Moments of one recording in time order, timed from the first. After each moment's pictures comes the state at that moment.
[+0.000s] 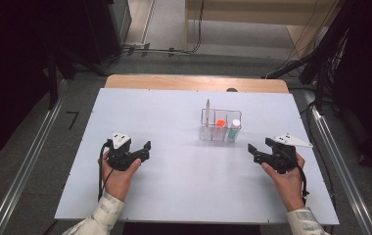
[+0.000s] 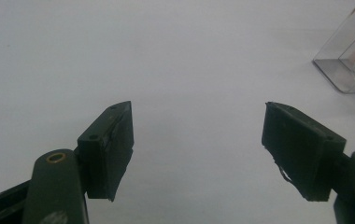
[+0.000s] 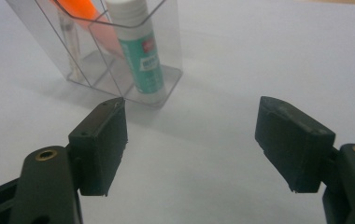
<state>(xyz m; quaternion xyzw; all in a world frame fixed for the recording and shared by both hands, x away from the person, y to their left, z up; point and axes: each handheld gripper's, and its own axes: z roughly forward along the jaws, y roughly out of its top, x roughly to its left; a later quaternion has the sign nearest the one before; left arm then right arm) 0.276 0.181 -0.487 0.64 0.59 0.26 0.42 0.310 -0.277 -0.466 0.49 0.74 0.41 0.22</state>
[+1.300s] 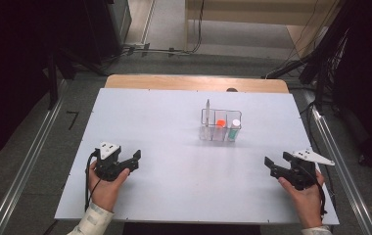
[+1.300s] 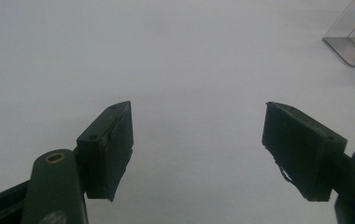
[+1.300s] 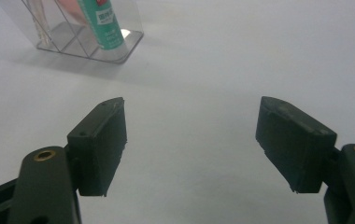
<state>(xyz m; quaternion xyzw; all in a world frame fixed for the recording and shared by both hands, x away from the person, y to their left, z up) 0.246 0.205 -0.491 0.65 0.59 0.26 0.41 0.273 -0.319 -0.474 0.53 0.72 0.39 0.23</state>
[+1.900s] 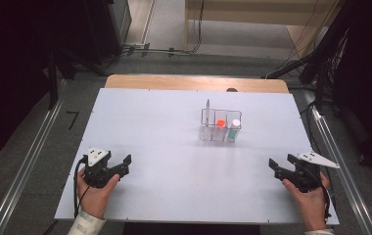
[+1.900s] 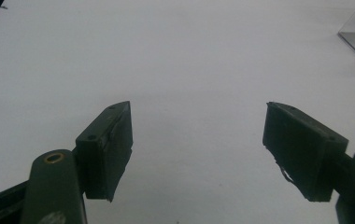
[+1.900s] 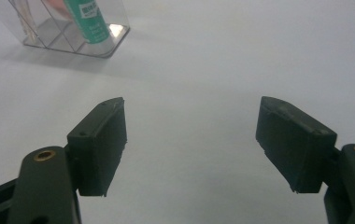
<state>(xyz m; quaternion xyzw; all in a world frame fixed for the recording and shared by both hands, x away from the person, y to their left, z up) 0.228 0.224 -0.492 0.64 0.60 0.27 0.40 0.269 -0.329 -0.476 0.54 0.71 0.38 0.23</state>
